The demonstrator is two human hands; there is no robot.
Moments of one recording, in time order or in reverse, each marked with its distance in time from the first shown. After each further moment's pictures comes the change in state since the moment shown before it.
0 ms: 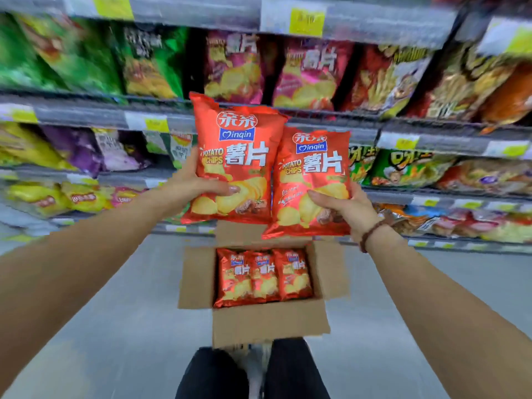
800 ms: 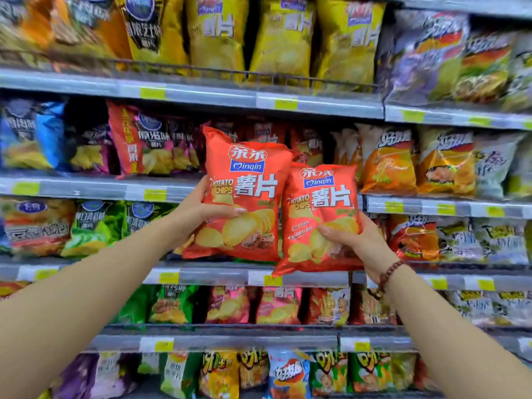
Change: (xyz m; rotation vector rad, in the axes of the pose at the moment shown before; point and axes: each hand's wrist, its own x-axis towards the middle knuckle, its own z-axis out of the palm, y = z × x) left_hand -0.133 0.345 -0.001 0.085 -0.039 0.686; right_hand -0.137 -0.322 -0.029 -0.016 0.073 -0.704
